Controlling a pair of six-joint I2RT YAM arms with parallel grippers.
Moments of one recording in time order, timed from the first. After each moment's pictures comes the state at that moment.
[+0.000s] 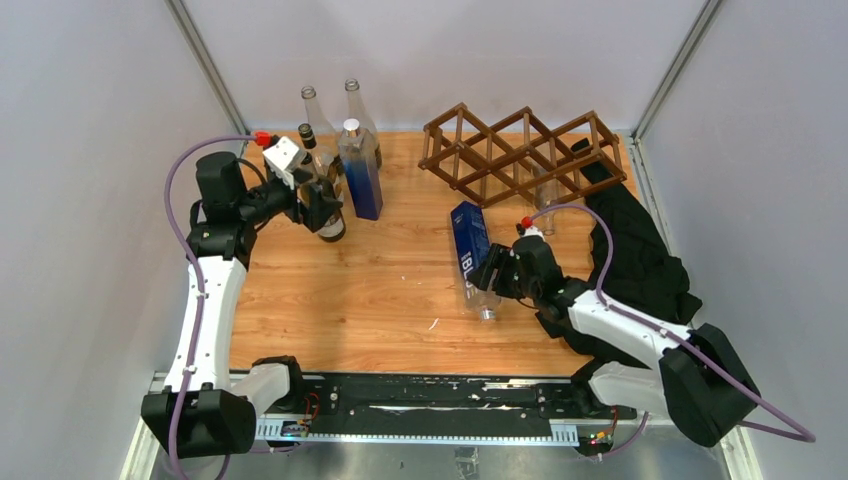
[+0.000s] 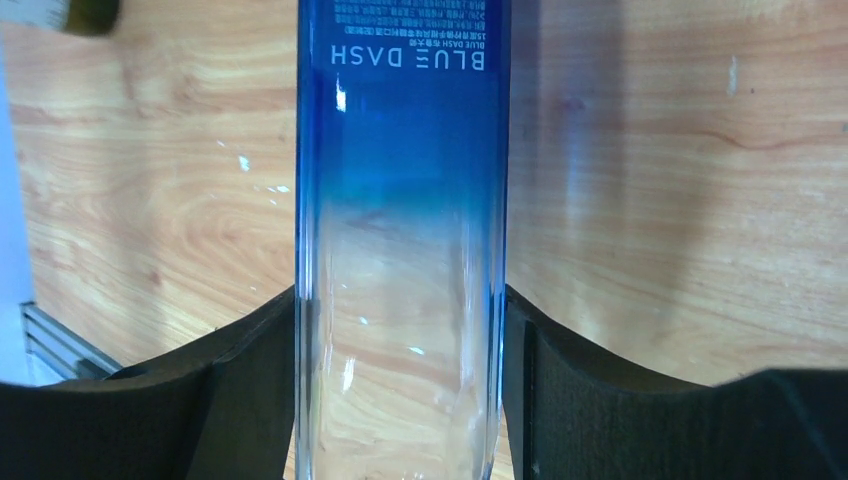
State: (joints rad) left arm 0.10 1.05 1.09 -0.38 0.81 0.30; right arm 0.60 1.13 0.49 0.03 -0.03 0.76
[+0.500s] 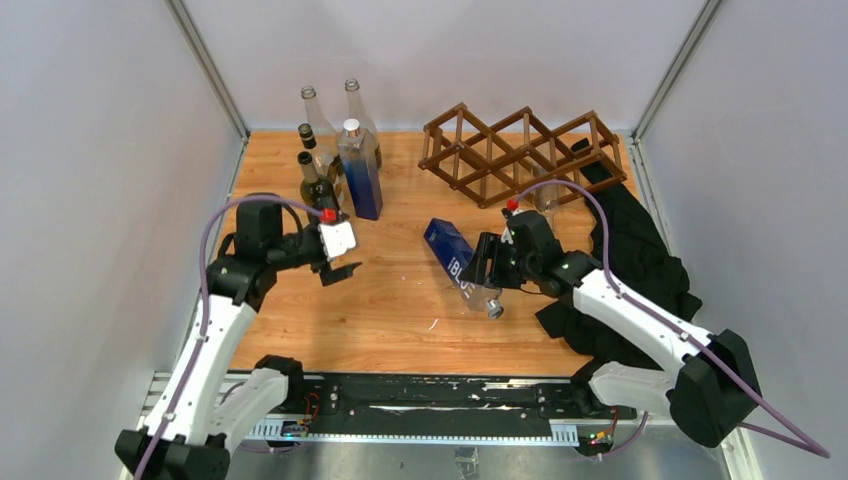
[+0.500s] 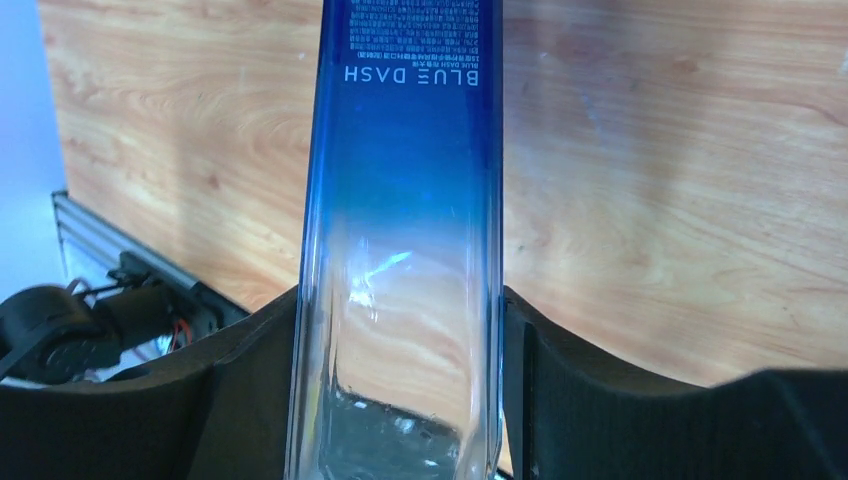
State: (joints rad) left arm -0.16 0.89 0.96 -0.63 0.74 0.85; right arm 0.63 1.14 0.76 -0.36 -0.15 0.67
